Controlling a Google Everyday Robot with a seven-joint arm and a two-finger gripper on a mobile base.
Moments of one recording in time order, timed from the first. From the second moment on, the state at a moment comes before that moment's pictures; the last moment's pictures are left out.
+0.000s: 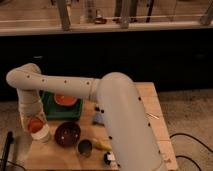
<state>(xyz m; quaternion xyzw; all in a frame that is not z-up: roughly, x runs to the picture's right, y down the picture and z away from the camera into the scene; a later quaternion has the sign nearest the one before) -0.342 0.171 0.684 -0.18 -0.48 -0.75 0.43</state>
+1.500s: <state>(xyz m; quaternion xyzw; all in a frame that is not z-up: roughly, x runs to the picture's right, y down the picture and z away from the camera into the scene) -0.340 0.170 0.680 -0.19 -0.46 -0.75 0.43</state>
